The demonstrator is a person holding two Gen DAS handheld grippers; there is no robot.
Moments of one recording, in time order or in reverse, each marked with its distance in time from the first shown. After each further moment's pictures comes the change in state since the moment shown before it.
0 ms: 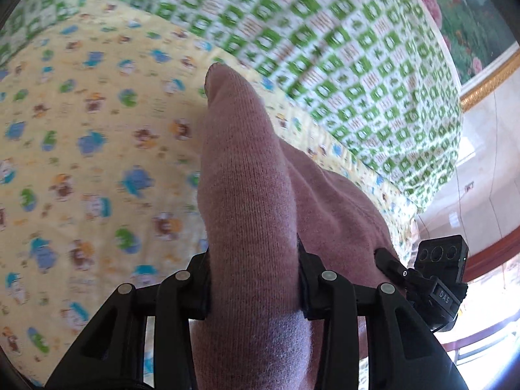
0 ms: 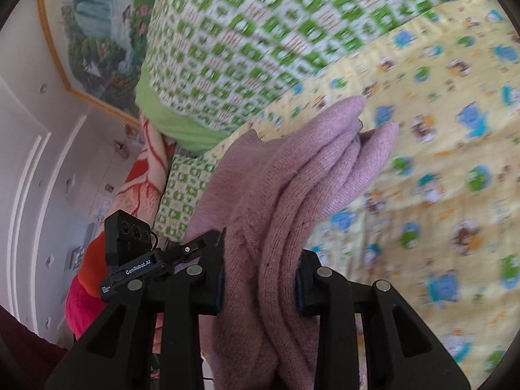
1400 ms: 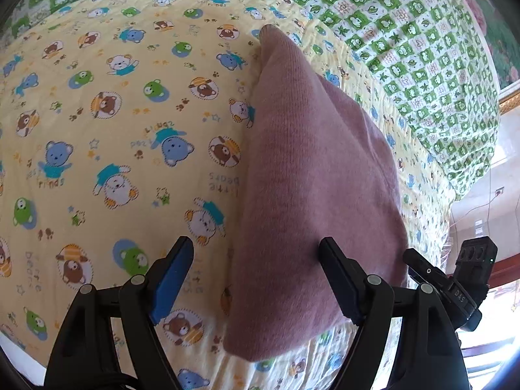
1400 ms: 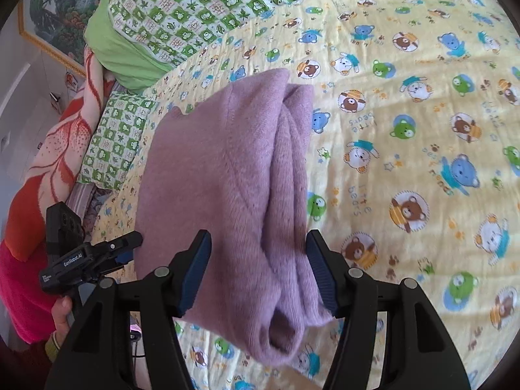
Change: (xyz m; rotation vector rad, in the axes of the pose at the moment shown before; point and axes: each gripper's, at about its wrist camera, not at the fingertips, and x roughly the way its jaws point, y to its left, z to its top) left arm -0.057 0.116 -0.089 -0.097 0.106 0.160; right arm 0.046 0.017 -0.091 -0.076 0.125 -0.375
